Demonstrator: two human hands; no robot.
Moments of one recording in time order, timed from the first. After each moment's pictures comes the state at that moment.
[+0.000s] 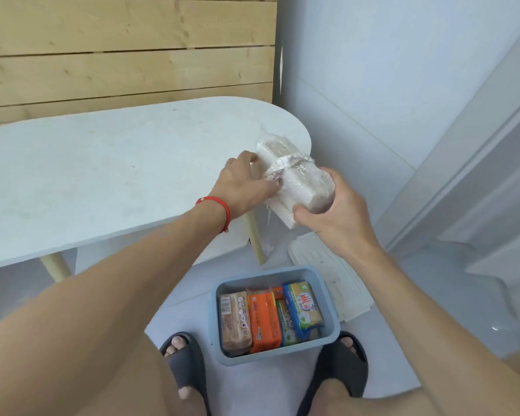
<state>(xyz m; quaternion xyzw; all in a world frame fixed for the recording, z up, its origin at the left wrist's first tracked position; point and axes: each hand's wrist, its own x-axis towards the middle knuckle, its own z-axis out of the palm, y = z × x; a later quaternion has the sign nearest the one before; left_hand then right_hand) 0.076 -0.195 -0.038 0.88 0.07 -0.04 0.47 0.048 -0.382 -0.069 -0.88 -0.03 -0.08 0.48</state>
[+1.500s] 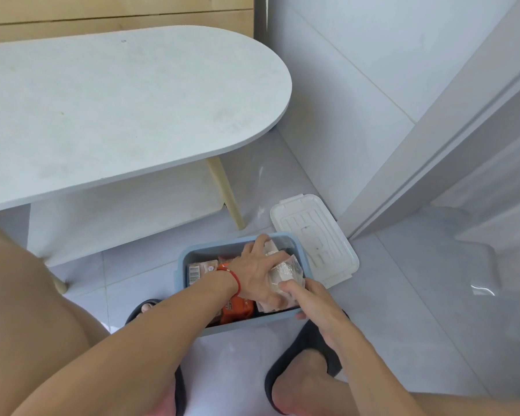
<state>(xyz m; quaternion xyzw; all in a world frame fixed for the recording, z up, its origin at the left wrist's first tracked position) 0.021 -0.273 -0.280 0.93 -0.17 -0.28 0.18 -0.036 -0.448 -0.257 -0.76 0.22 0.32 0.52</state>
